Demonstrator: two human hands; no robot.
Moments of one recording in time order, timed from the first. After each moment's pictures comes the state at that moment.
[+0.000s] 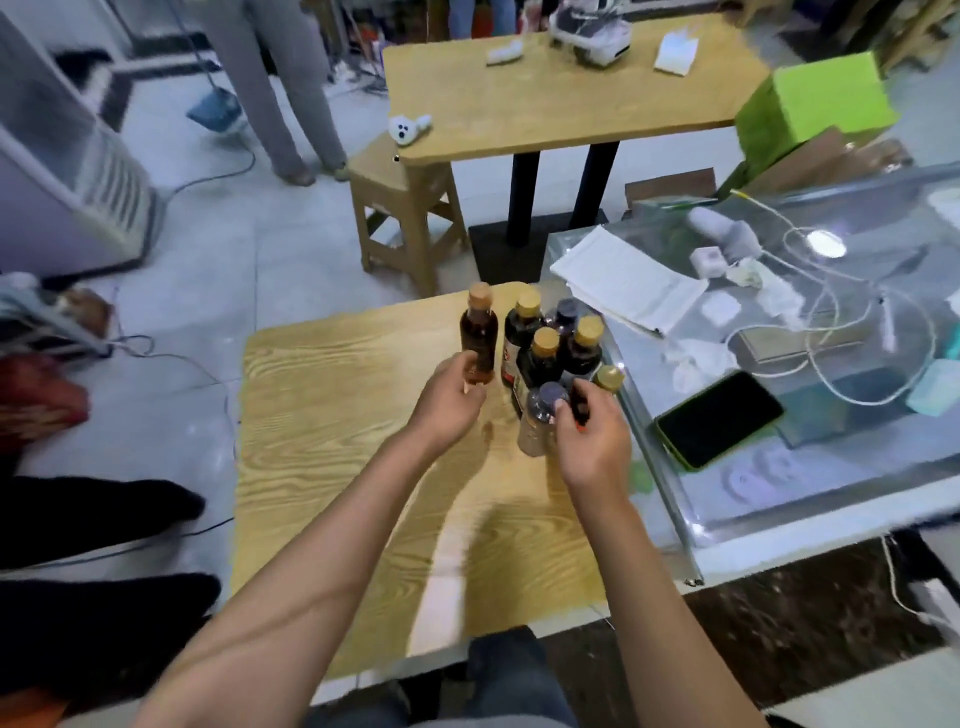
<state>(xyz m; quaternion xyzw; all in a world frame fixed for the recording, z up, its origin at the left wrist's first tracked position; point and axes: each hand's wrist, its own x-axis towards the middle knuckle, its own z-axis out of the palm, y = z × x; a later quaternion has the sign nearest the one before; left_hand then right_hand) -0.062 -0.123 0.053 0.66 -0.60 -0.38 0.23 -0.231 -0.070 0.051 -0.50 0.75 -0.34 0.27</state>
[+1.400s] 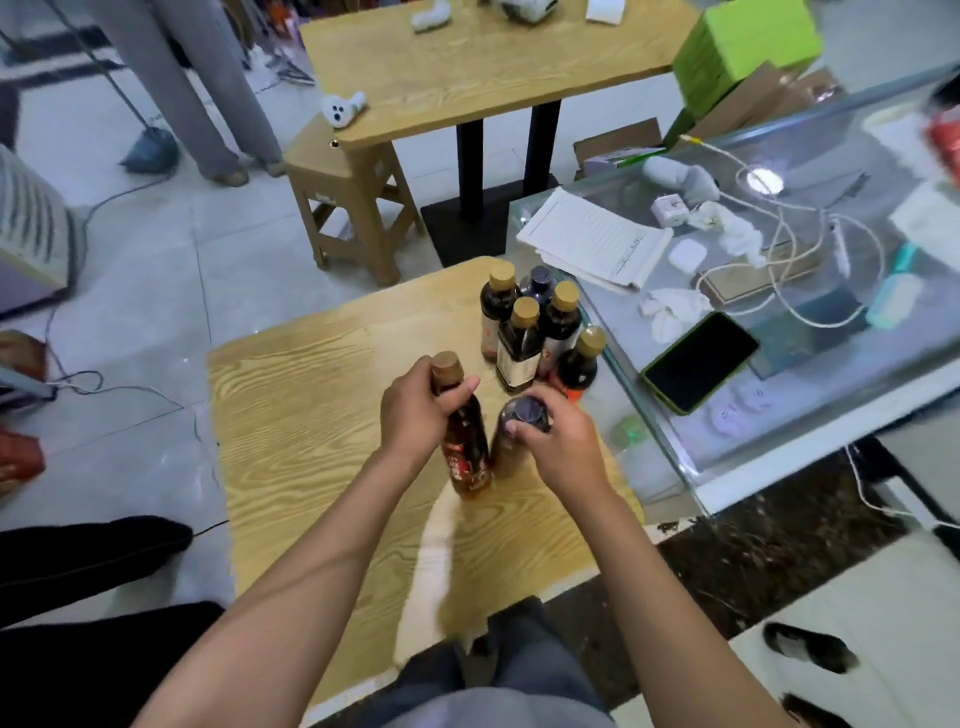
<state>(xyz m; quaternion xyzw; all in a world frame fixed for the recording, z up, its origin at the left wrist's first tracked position) -0.035 -0.107 0.028 0.68 -0.60 -0.32 0.29 -0.208 -0.043 0.038 -0.52 0.70 -0.33 0.37</state>
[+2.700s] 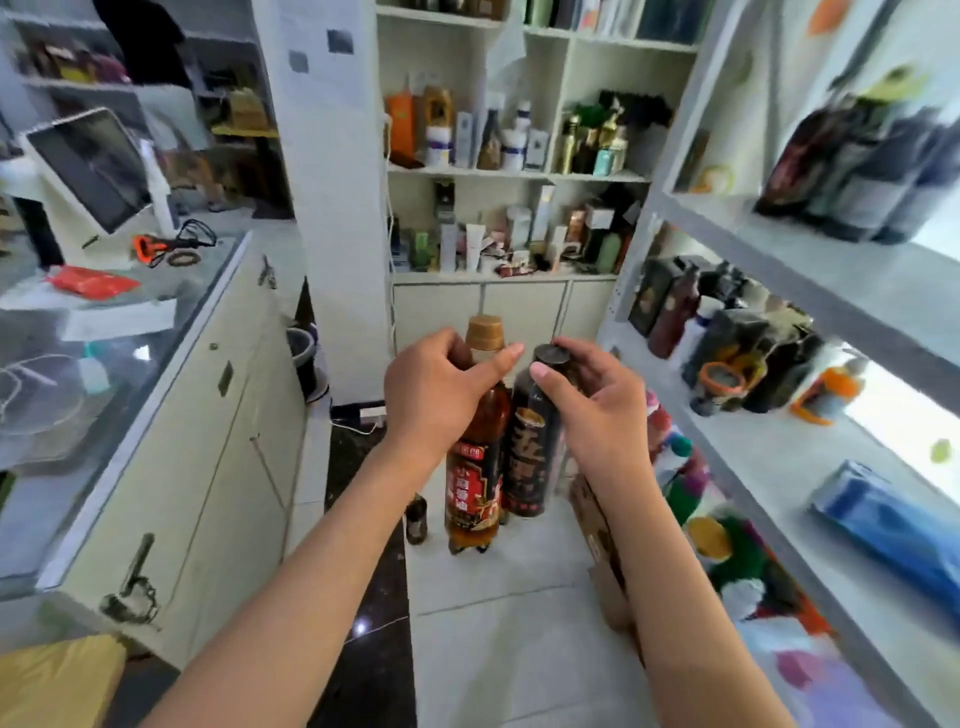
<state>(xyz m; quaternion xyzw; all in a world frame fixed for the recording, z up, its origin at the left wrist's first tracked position) -0.381 0.451 0.291 0.03 -0.86 -0.44 0.26 -0.369 0.608 0.293 -0.05 0.76 -0.62 -0.17</state>
